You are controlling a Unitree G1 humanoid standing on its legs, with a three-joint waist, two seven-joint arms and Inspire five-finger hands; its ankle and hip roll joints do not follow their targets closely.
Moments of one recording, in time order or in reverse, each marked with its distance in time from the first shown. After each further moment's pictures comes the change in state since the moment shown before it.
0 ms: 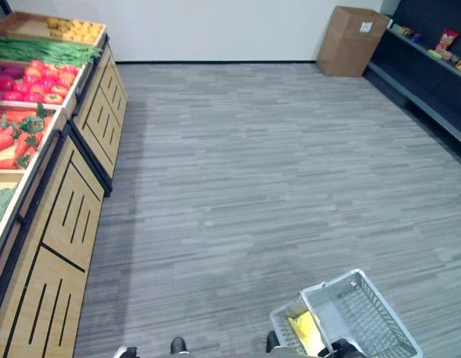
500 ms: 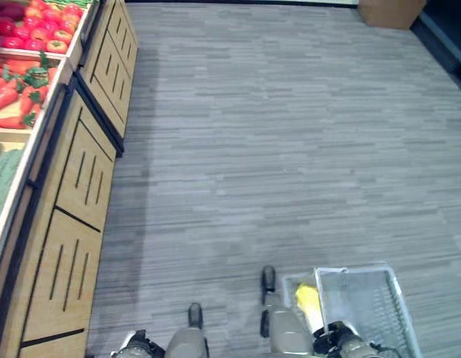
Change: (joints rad) left arm -0.056 -0.026 0.004 -0.001 -0.057 0.010 0.023; right arm -0.017 0.035 -0.049 -0.037 0.012 0.019 -0.001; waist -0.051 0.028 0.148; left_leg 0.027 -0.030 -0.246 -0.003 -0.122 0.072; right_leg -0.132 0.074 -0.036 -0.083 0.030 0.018
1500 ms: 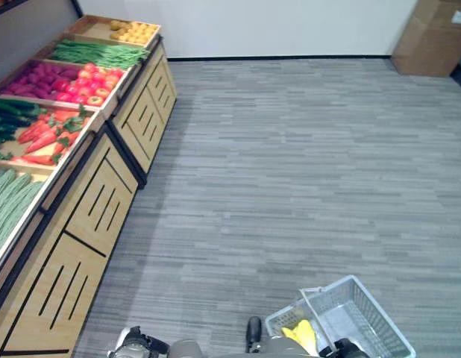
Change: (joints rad) left arm -0.051 -0.020 0.049 0.050 -0.066 -0.033 0.046; right arm 0.012 -0.046 0.039 0.105 0.036 -0.007 0.005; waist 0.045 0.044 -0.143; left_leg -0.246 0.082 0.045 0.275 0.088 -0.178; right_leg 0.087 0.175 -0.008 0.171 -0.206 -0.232
